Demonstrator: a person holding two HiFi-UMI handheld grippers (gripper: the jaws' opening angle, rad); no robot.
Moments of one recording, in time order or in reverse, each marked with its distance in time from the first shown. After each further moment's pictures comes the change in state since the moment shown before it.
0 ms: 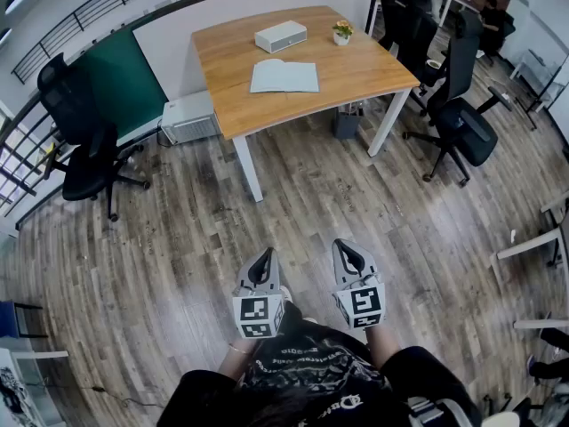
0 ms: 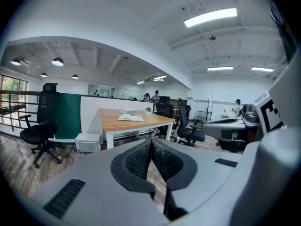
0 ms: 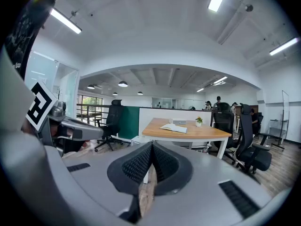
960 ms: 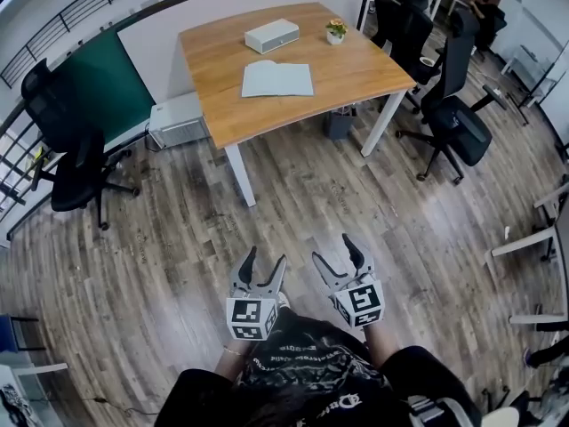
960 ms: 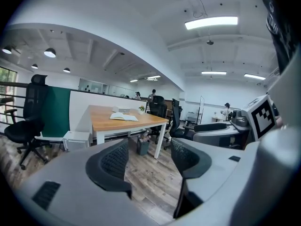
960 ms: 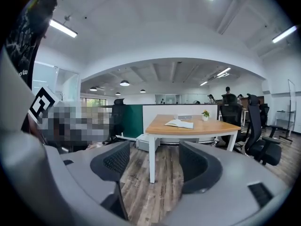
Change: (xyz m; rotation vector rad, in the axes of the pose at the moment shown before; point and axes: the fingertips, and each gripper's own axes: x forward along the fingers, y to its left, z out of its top) left arm 0.043 0.027 0.008 -0.021 0.013 -0.115; right arm 0.059 0.004 -0.005 0.060 0.029 0.080
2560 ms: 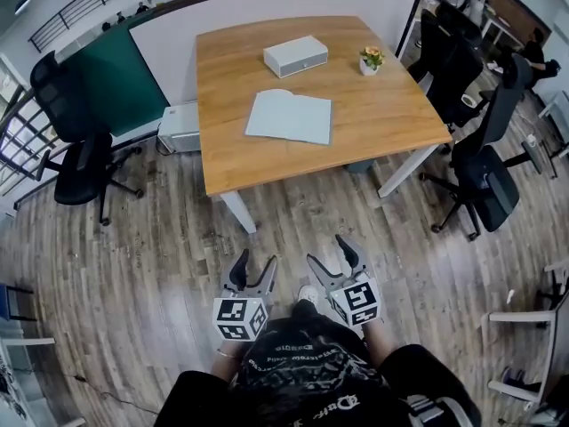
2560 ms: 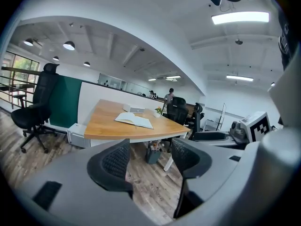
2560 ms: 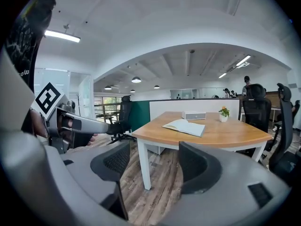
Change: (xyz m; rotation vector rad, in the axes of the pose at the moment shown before) left arm 0.219 0.065 0.071 -0.172 -0.002 0.183; right arm 0.198 -0.170 0.045 -0.053 0.055 0.234
